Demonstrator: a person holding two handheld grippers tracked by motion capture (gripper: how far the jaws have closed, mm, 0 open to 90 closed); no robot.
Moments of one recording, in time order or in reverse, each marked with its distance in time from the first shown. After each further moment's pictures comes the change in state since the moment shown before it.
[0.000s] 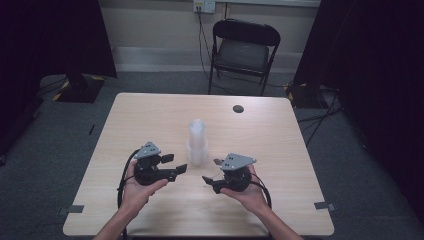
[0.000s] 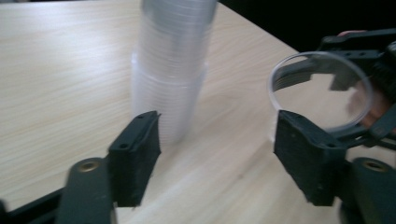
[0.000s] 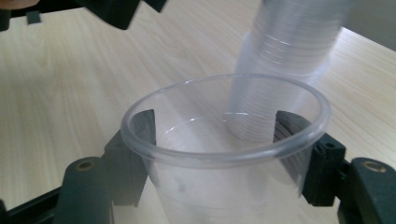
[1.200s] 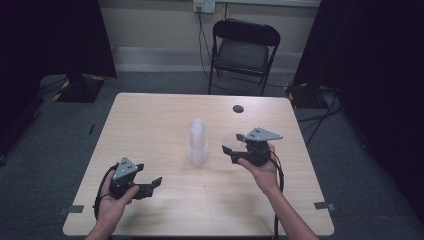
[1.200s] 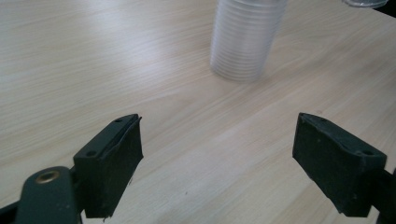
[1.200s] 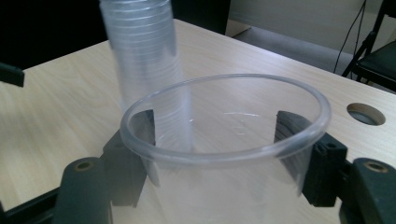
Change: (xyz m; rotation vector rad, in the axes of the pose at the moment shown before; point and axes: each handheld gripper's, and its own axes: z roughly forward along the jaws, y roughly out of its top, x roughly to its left) left arm 0.033 -0.056 -0.042 0.031 0.180 0.074; right arm -0.072 0.017 -0.028 -0.098 -0.175 0.192
